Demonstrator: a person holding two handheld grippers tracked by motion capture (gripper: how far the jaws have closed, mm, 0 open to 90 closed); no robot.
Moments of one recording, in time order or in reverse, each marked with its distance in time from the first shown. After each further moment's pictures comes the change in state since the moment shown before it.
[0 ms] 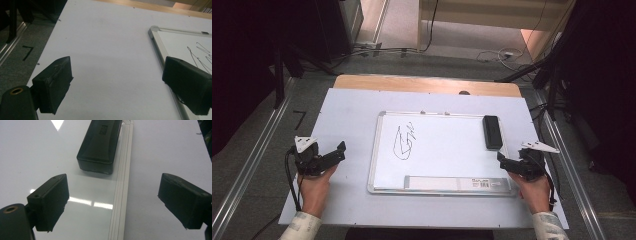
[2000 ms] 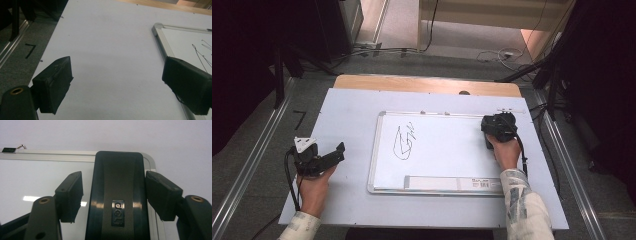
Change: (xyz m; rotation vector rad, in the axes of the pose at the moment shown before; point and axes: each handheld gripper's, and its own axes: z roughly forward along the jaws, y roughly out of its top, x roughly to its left) left arm 0.003 -0.002 0.000 0.012 0.012 -0.001; right arm 0.021 0.078 0.104 0.050 -0.076 0.076
